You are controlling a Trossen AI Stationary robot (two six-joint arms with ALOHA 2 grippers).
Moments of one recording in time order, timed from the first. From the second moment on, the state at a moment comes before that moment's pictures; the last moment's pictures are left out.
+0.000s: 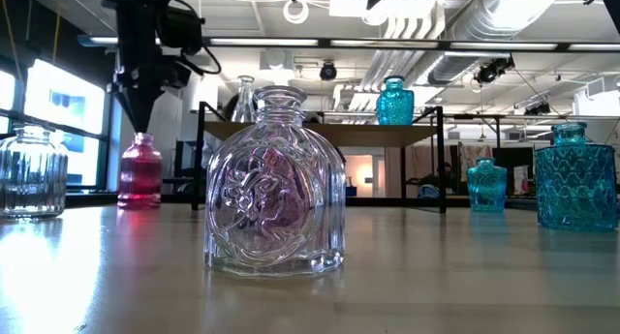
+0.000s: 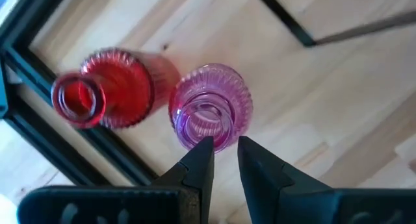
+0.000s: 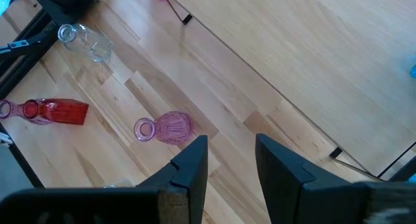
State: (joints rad) left arm 0.73 1.27 1.01 -1.16 -0.10 -0.06; right arm -0.17 1.85 2.35 -1.56 0.06 0.61
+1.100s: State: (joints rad) left arm 0.75 1.27 0.99 -1.10 -0.10 -0.05; right arm -0.17 1.85 2.35 -1.54 0.06 0.60
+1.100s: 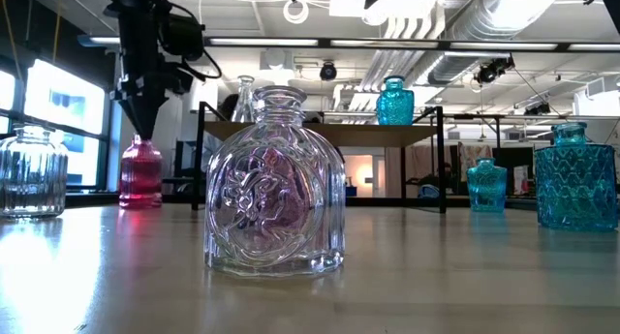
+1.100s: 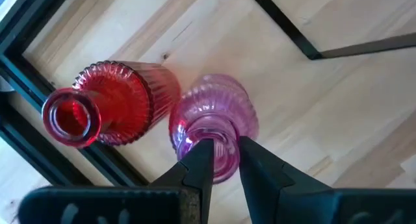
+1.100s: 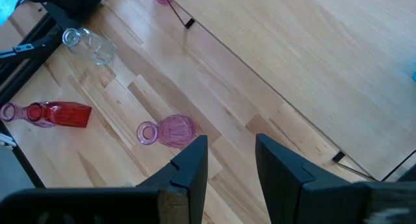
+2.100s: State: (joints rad) left arm 0.74 1.22 1.00 -1.20 -0.07 -0.01; right arm -0.17 1.85 2.35 -1.54 0.06 0.59
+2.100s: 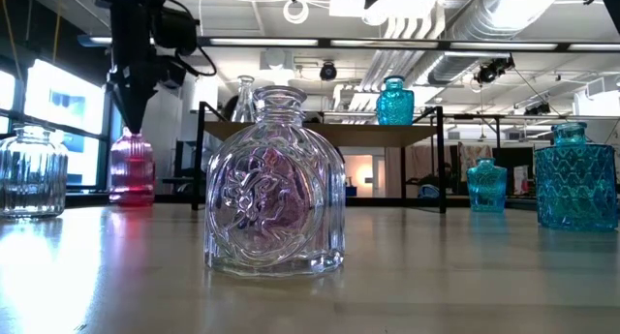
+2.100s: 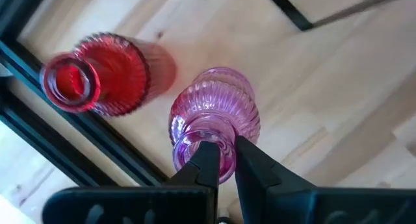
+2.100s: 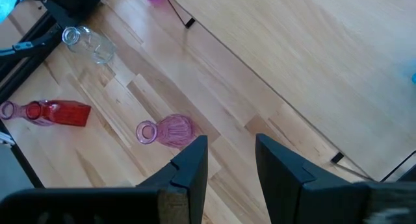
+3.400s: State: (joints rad) left arm 0.55 0.94 1.12 -1.26 0.10 -0.15; right arm -0.17 1.86 2.35 -1.37 0.12 0.17
